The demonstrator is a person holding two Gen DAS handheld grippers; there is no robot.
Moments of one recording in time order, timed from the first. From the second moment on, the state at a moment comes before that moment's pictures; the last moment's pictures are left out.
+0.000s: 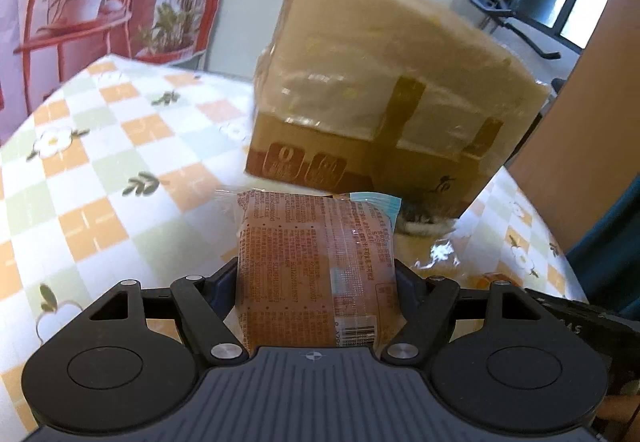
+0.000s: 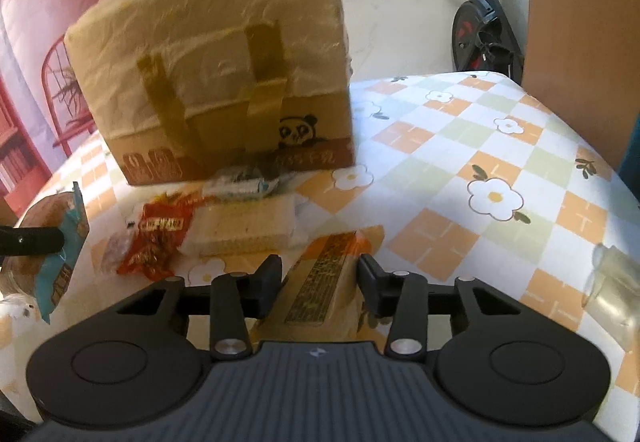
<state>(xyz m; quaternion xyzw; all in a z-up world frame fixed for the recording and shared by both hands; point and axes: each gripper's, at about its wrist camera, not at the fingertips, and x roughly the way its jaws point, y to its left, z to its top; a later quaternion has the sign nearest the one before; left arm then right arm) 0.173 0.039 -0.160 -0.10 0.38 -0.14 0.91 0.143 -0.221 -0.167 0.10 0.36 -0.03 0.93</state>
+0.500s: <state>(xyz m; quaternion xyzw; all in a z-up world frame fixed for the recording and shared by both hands) 0.172 0.037 -0.156 -0.10 0.38 -0.14 0.91 0.156 -0.218 -0.190 0.08 0.42 -0.05 0.90</state>
